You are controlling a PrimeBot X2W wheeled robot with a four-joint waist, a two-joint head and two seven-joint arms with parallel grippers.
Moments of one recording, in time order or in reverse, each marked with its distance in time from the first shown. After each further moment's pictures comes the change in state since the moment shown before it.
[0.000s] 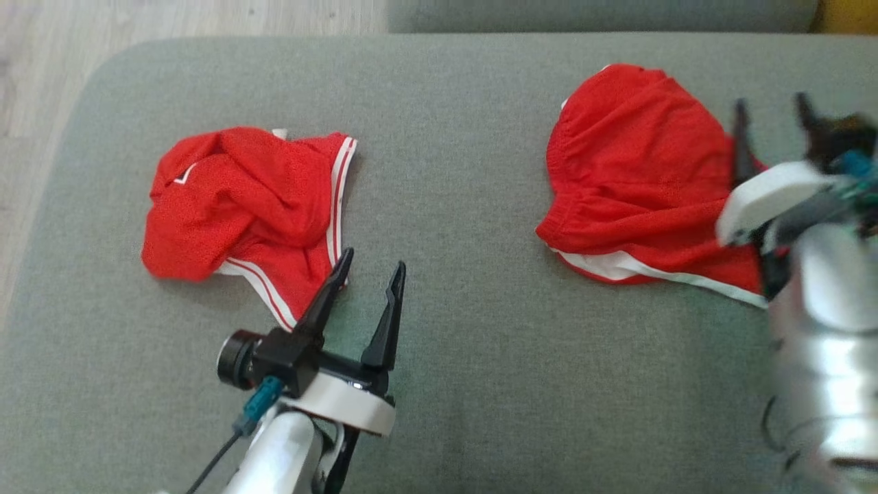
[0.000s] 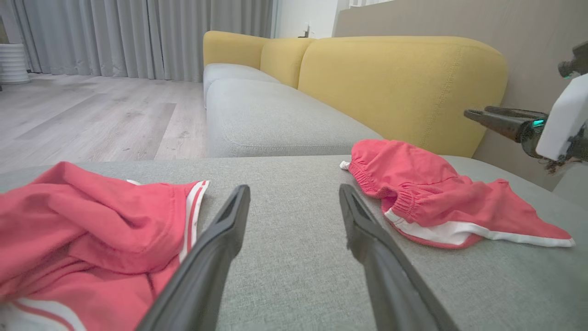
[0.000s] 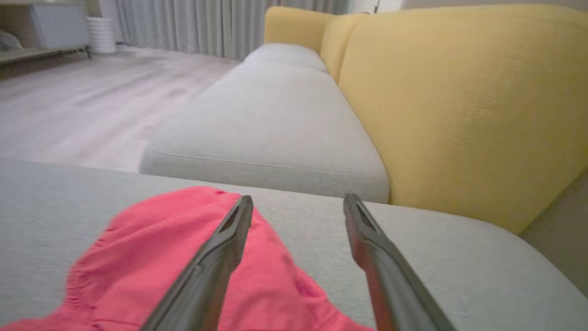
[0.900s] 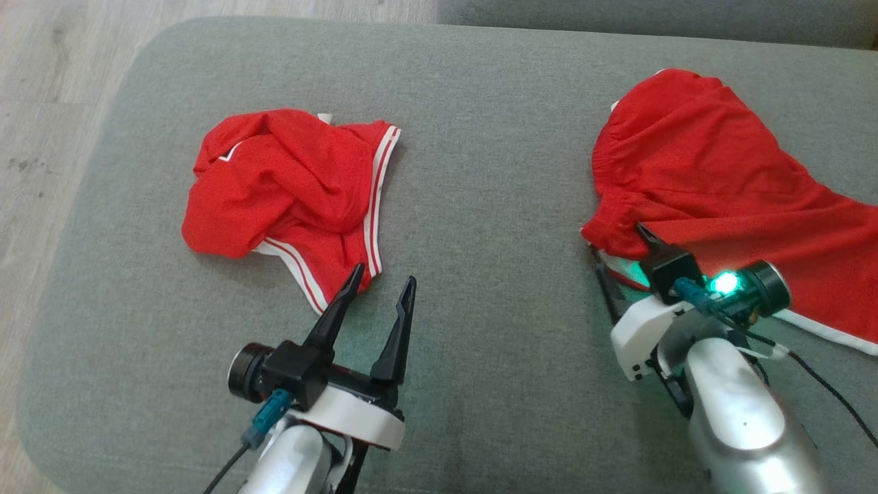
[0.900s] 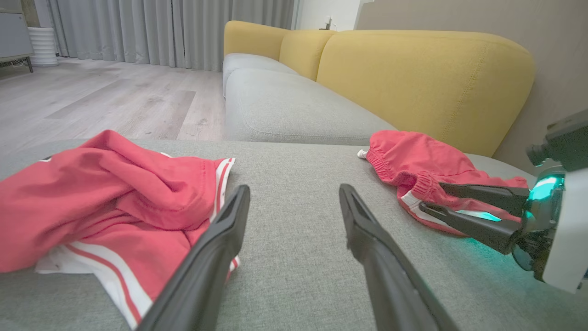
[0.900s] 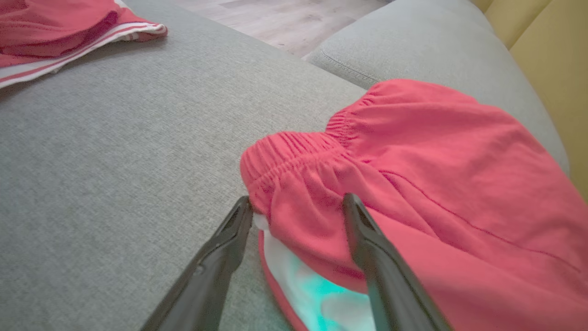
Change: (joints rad) left arm 0.037 0.000 -0.034 -0.015 -0.022 0.010 0.000; right arm 0.338 0.049 0.423 -0.233 0.034 0.000 0.085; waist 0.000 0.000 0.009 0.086
